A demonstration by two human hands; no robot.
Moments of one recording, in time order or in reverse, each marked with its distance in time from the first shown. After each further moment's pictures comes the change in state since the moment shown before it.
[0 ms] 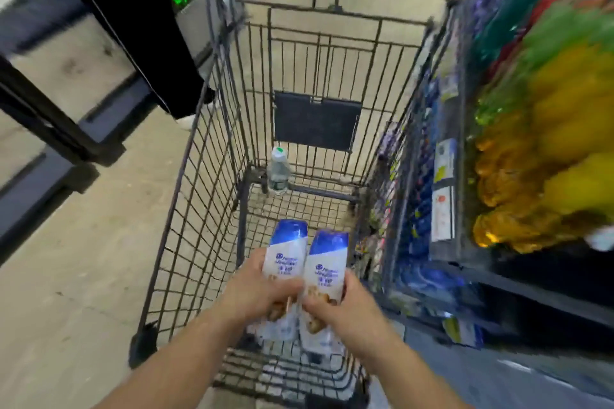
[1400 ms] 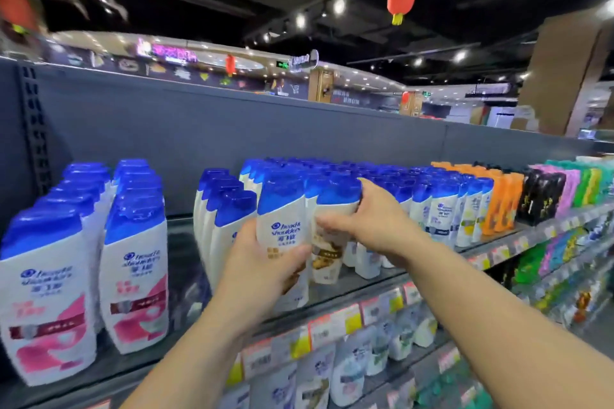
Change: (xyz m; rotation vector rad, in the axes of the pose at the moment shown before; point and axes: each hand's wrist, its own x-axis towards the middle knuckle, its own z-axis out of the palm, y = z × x) left_hand -0.276 0.422 0.875 -0.056 -0.475 1.040; right_hand -0.525 -0.125 -0.877 -0.443 1.167 -0.600
